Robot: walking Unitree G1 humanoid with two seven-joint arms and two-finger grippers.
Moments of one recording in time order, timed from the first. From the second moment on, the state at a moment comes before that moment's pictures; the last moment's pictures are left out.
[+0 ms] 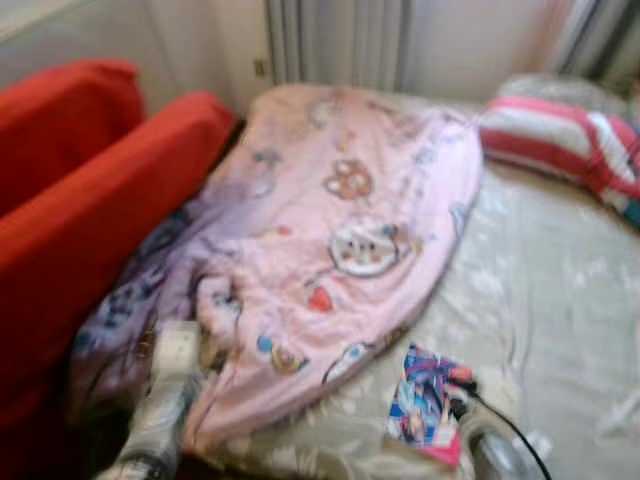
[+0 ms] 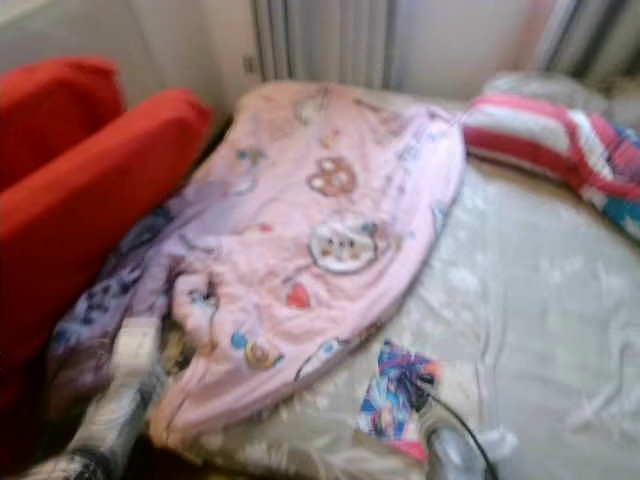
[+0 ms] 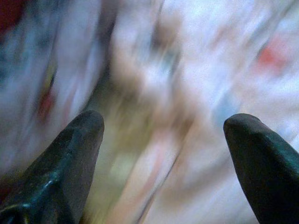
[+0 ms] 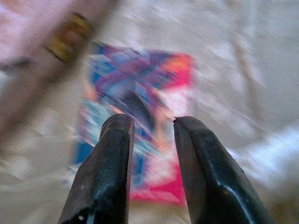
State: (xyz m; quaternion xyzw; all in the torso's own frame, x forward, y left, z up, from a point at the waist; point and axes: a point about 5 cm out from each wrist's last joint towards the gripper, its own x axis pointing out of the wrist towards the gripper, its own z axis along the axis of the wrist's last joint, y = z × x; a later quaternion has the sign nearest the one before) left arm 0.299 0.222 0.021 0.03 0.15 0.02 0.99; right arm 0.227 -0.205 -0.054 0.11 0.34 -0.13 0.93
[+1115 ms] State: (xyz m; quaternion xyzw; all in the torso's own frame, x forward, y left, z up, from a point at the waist) left arm 0.282 0.216 0.068 0.05 -0.06 -0.01 1.00; right arm 0.267 -0.218 0.035 0.01 -0.02 -0.13 0.99
